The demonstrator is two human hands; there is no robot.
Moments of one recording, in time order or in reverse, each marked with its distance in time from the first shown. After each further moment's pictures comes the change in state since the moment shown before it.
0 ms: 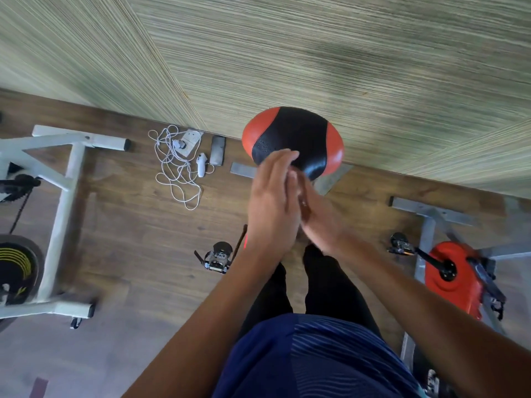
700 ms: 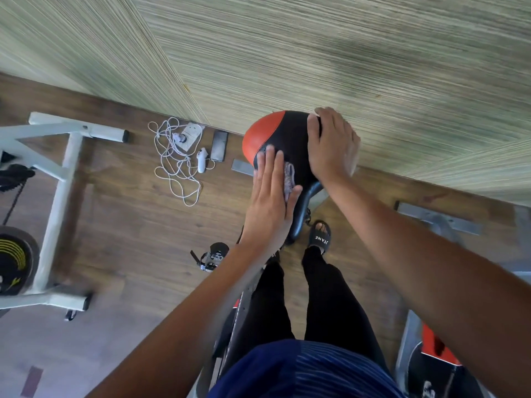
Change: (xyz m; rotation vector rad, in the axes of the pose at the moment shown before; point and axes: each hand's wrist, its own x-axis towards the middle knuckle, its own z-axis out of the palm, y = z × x) left_hand 0.018 -0.074 0.044 0.202 -0.171 -0.032; right_hand 0.140 0.049 -0.049 -0.676 0.536 0.252
